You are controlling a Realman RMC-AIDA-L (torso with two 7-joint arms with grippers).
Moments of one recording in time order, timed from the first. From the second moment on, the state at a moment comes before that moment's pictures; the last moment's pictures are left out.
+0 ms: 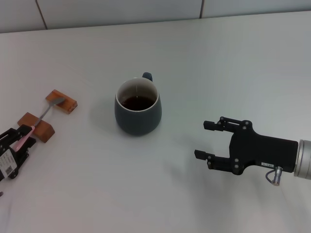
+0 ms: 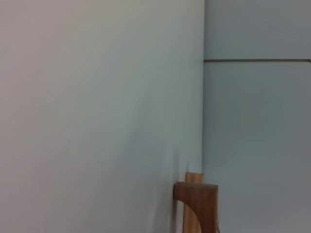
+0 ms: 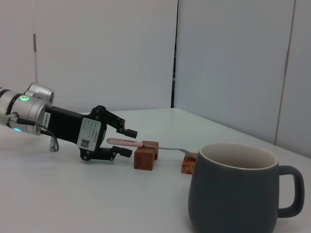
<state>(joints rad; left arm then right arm) -0.24 -2.06 -0.02 0.18 2.06 1.38 -2.14 0.44 2.08 -0.71 -0.31 -1.89 -1.48 0.65</state>
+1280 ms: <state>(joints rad) -0.25 -2.06 -0.01 0.18 2.05 1.37 -2.14 0.44 2.08 -0.71 -0.31 -1.89 -1.48 0.66</state>
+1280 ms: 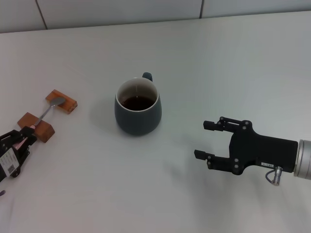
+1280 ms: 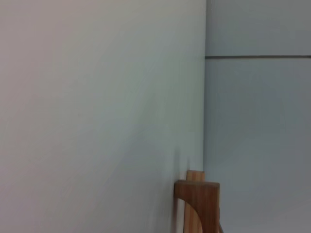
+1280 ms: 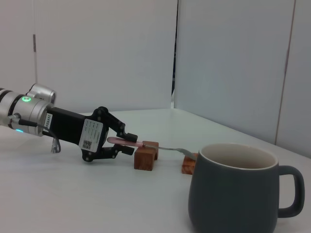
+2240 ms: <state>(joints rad) -0.27 -2.07 -0.02 0.18 2.05 1.47 -2.07 0.45 2.08 -0.71 -0.30 -1.89 -1.47 0.67</state>
